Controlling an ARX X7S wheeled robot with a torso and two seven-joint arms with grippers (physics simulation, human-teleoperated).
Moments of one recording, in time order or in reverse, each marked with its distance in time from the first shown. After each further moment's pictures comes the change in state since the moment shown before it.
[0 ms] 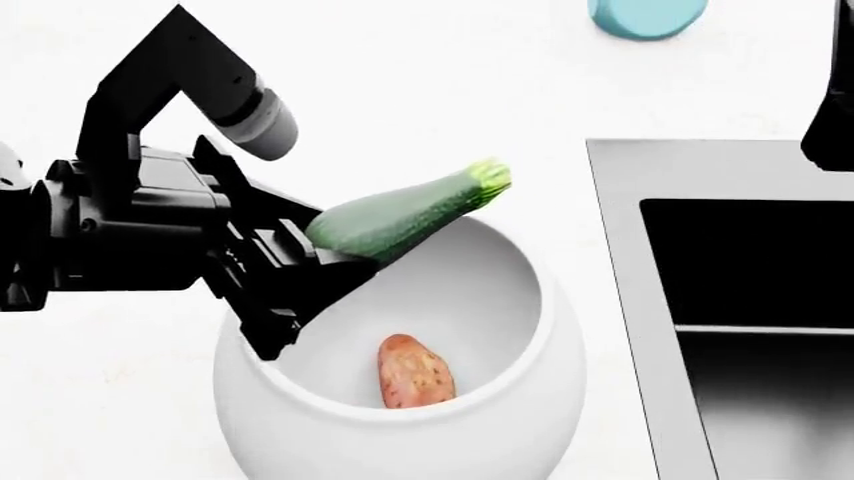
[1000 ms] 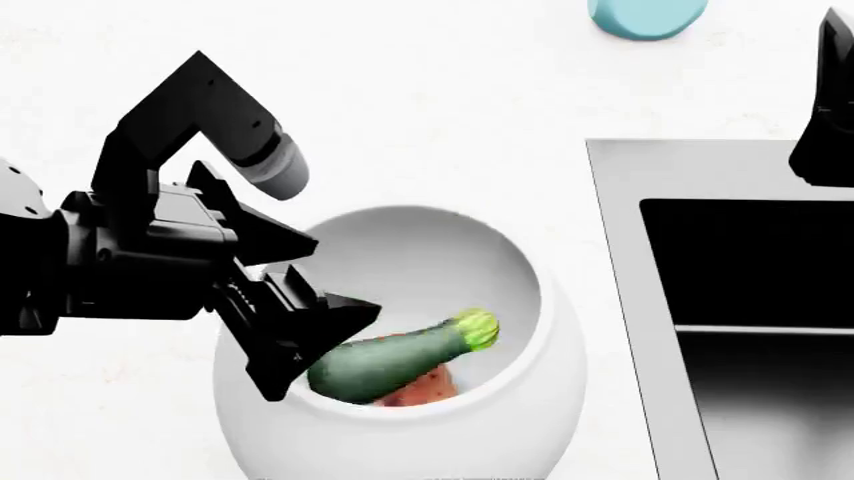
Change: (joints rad) left arm 0.019 -0.006 0.053 -0.014 -0.004 -0.005 0.004; right arm -0.049 -0.010 0.009 0.015 0.005 -0.022 -0.017
